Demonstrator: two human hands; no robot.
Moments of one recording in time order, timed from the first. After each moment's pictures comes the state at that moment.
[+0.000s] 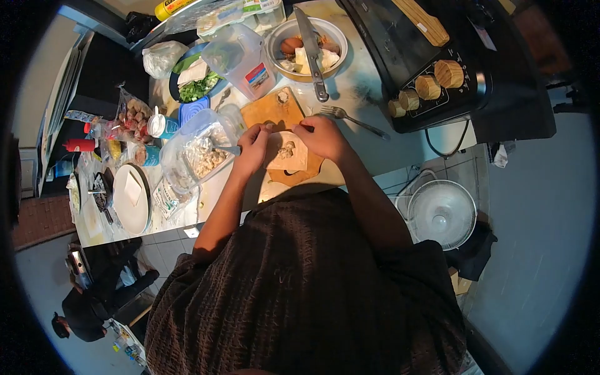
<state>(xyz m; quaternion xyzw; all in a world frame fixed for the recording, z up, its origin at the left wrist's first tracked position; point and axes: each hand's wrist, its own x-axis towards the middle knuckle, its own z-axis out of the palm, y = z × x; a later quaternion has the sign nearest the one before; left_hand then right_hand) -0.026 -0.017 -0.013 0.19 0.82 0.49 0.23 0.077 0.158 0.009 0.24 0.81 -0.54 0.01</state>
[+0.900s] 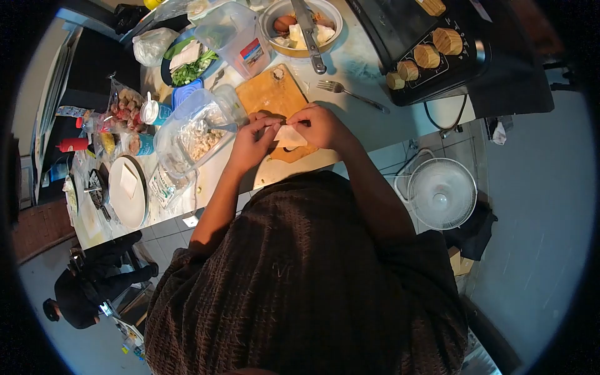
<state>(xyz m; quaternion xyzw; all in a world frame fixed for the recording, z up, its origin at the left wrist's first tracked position) -0.005 -0.043 -0.004 0.37 0.78 0.46 0.21 0.103 0.143 -0.013 0.08 0.84 -0.54 -0.07</state>
